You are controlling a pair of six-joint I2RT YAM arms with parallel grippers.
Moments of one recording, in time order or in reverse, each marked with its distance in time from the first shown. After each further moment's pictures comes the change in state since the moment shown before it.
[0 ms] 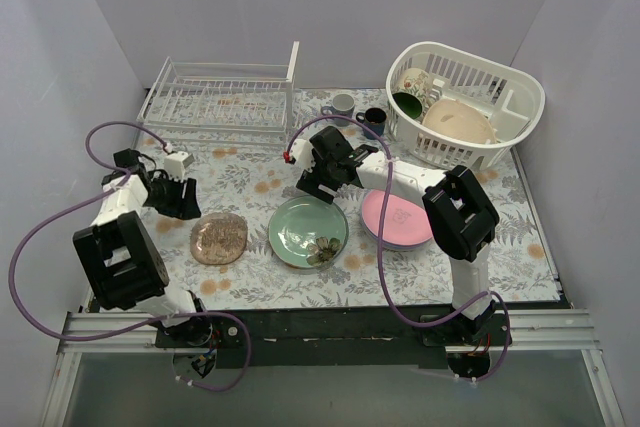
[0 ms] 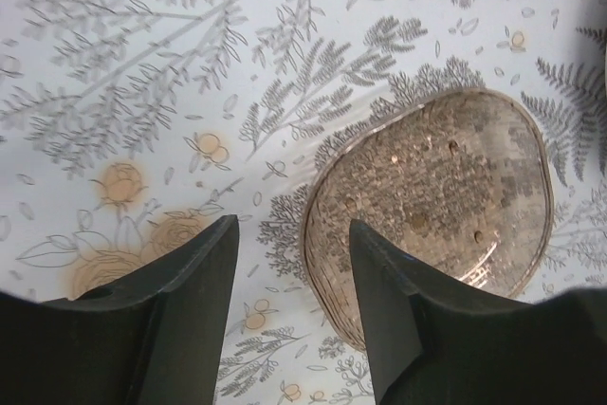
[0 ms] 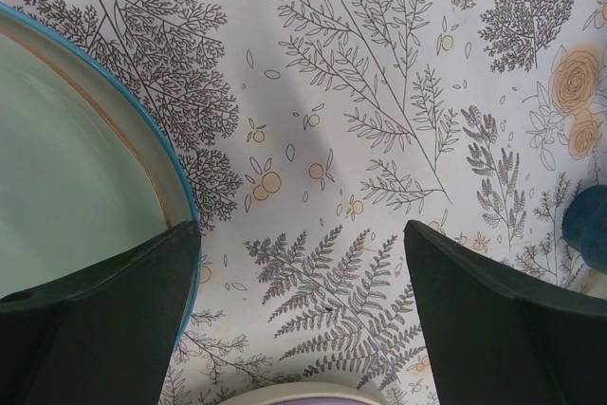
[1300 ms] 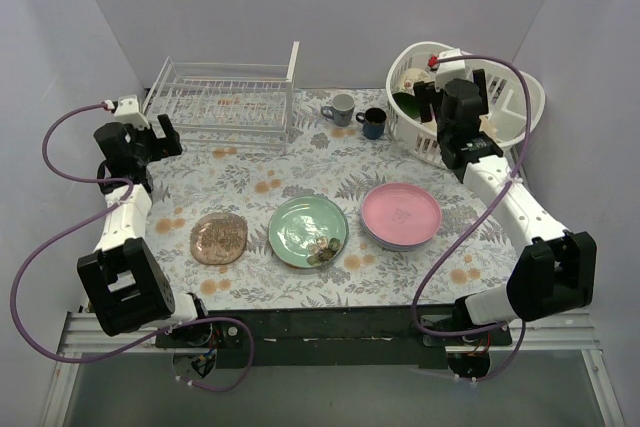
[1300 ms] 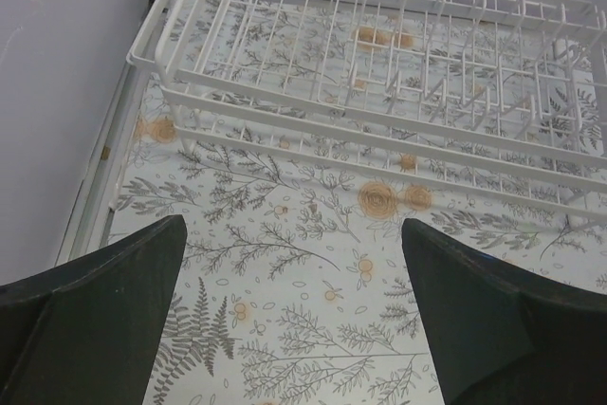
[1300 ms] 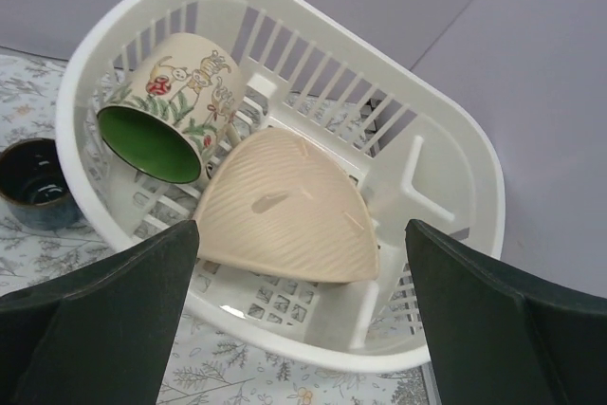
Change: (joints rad) left arm -0.041 -0.178 -0.050 0.886 -0.267 -0.688; right arm -0.481 -0.549 -0.234 0.402 0.416 0.211
